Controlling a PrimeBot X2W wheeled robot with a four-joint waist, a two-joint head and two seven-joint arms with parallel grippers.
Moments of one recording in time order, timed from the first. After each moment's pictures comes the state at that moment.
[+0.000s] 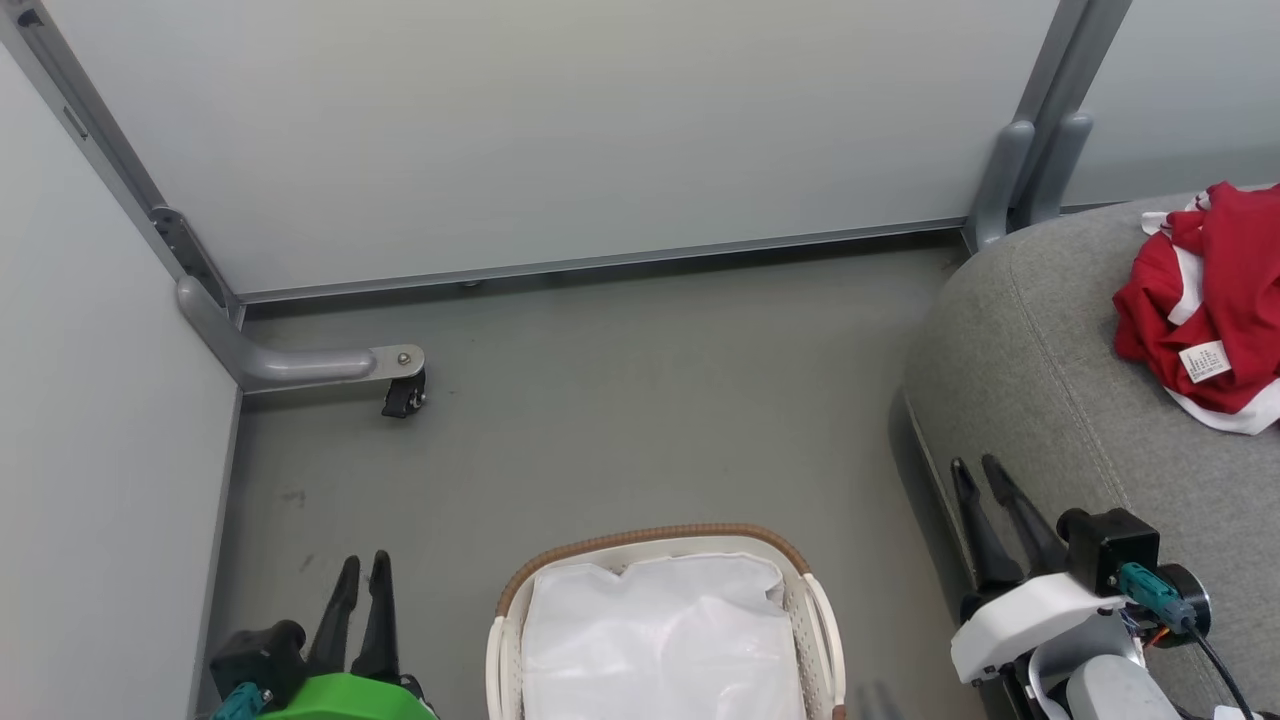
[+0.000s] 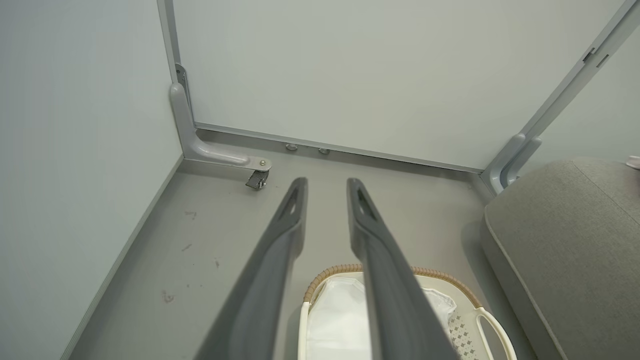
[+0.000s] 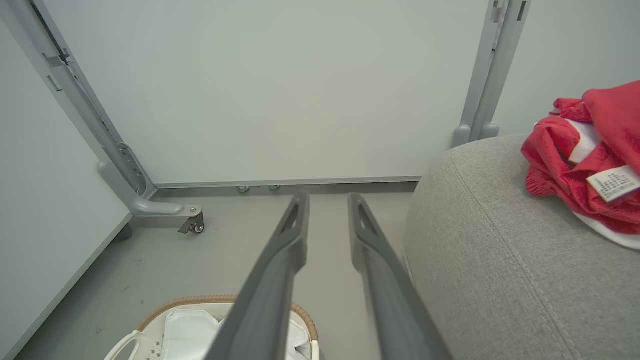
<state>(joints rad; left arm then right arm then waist) -0.01 0.05 -0.09 0.39 -0.35 -0.12 -0.26 -0.12 -0.04 0.02 0.33 0.15 0.13 -0.26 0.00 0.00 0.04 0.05</state>
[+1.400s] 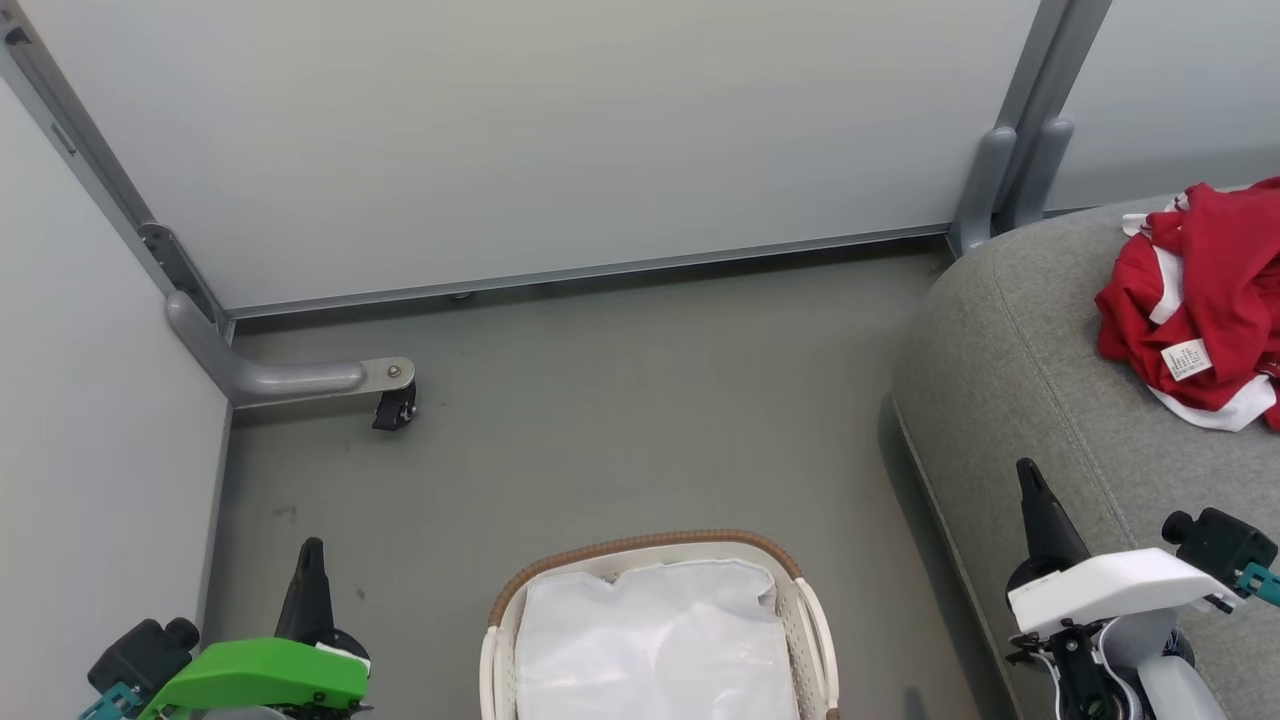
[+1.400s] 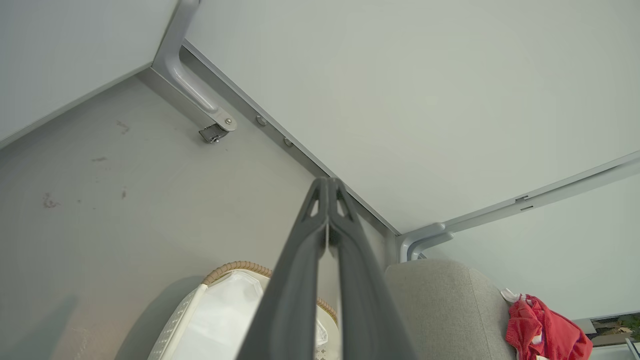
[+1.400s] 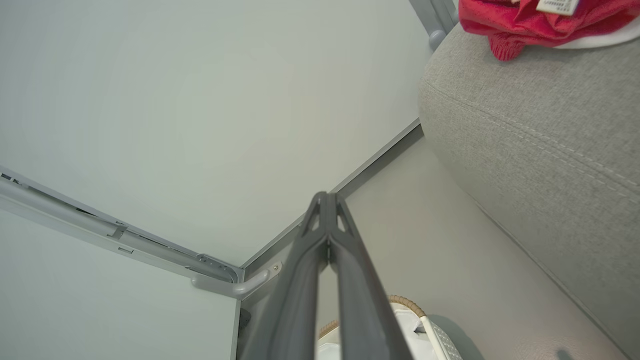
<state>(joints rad) -0.03 0.05 0.00 0.33 -0.94 -0.12 -0.09 -0.11 -0.04 -0.04 0.30 0.83 0.13 -0.09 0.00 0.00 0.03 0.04</state>
